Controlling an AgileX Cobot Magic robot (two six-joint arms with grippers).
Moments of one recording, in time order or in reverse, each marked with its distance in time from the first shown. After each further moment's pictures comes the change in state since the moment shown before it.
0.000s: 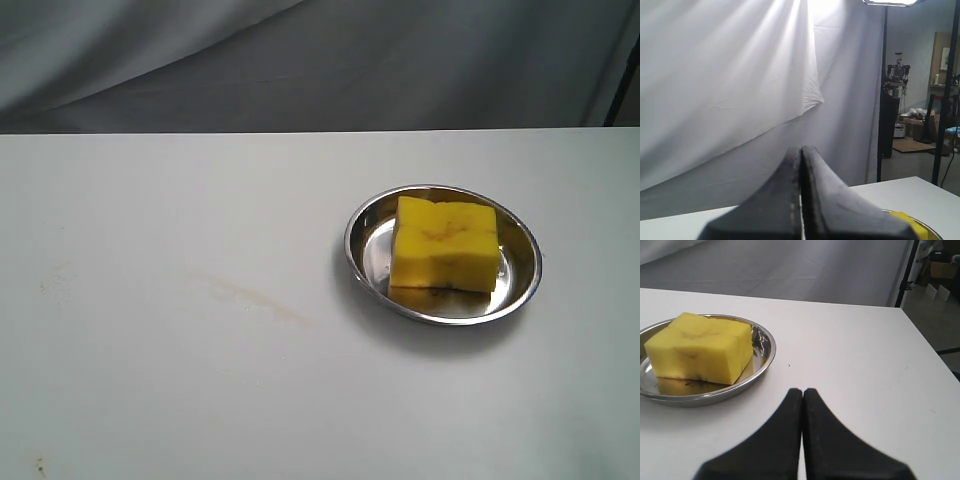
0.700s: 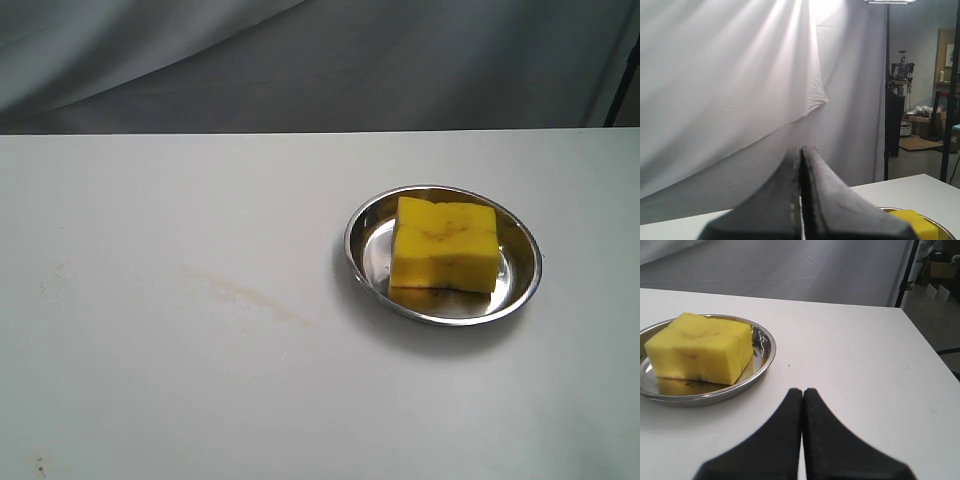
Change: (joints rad) left arm 0.002 0.000 0.026 0.038 -0.033 -0.007; right arm 0.000 0.000 0.000 0.000 0.000 0.000
